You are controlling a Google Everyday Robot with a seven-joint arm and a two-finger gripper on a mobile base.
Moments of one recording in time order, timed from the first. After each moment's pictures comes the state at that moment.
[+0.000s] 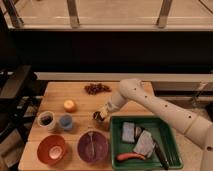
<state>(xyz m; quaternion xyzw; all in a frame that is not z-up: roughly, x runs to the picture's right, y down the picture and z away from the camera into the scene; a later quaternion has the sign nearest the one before) 0.005 0.134 0.812 0.06 -0.42 -0.74 0.52</state>
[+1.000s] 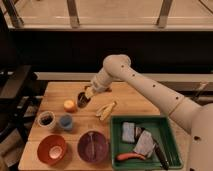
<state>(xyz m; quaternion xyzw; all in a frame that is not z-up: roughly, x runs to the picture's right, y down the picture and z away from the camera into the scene) -0.082 0.029 0.767 0.14 -0.40 -0.80 0.44</state>
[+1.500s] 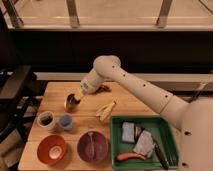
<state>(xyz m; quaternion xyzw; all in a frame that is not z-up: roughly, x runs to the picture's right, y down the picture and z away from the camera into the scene) -0.138 0.039 0.752 0.18 -0.42 -0.79 0.40</state>
